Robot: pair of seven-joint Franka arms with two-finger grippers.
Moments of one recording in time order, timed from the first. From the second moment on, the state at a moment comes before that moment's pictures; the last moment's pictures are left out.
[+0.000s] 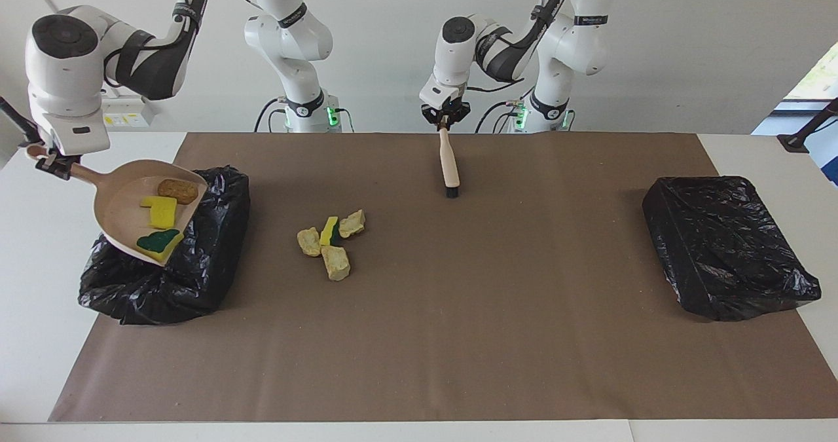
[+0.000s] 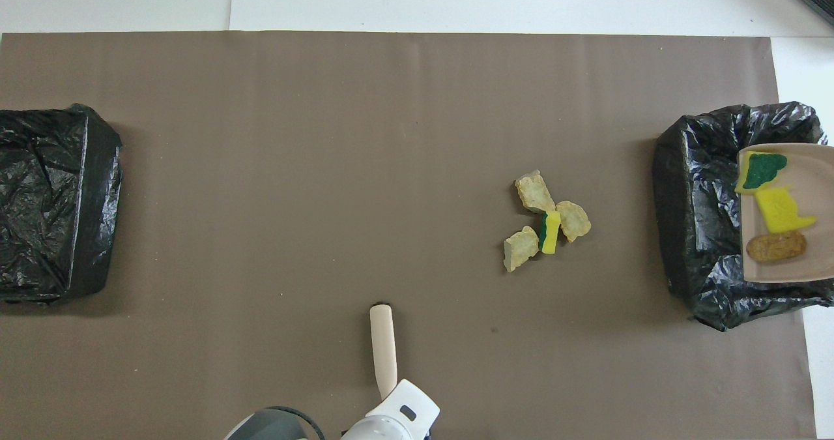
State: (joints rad) left arm -1.03 -0.24 -0.04 -2.53 -0.22 2.23 -0.96; right arm -0.22 0.01 -0.13 -1.86 -0.68 2.02 -1.64
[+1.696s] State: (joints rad) left arm -0.26 -0.22 0.00 -1.88 -0.05 1.85 0.05; right arm 0.05 -0.07 -0.11 -1.86 -0.96 1.85 -1.62
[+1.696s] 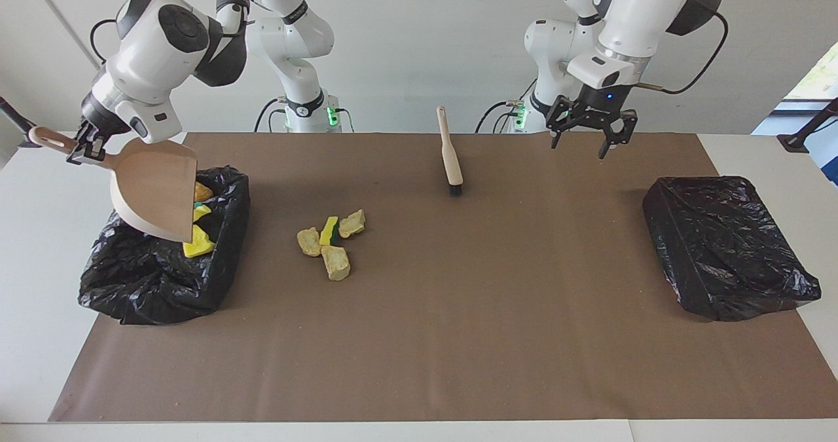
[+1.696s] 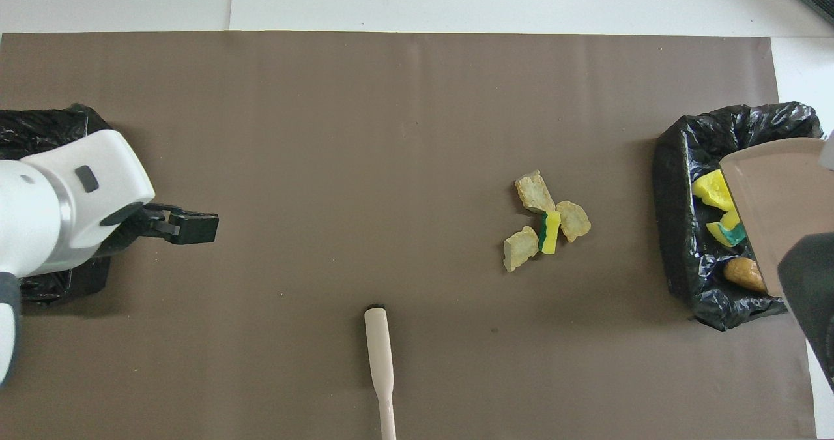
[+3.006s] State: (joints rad) left arm -0.11 0.01 0.00 -1.44 -0.05 1.57 0.16; right arm 0.21 -0.04 0.13 -1.78 -0.32 1.70 -0.46
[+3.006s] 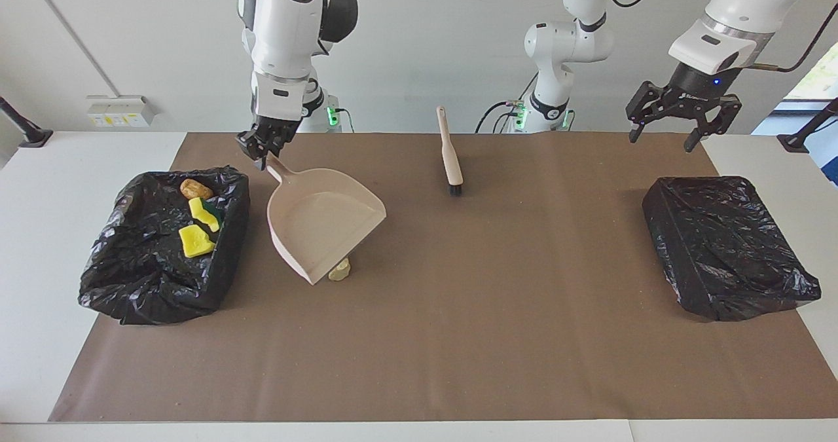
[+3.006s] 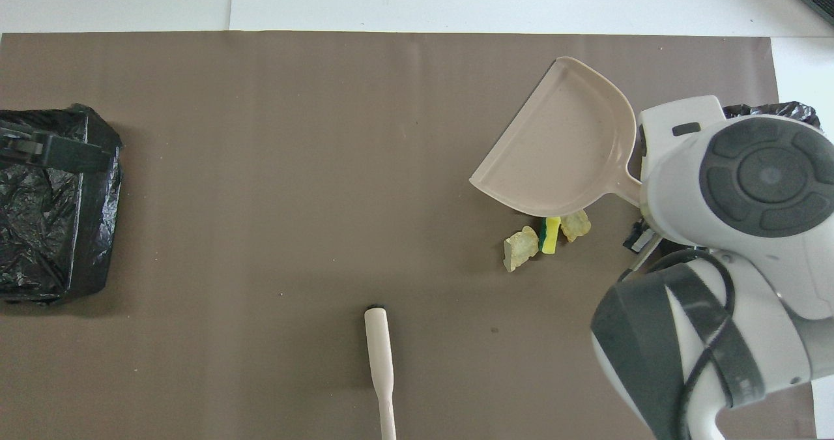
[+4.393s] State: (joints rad) left arm -0.11 0.01 0.00 -1.45 -0.05 1.54 0.16; right arm 0.55 0.54 0.13 -1.46 -0.02 1.98 0.56
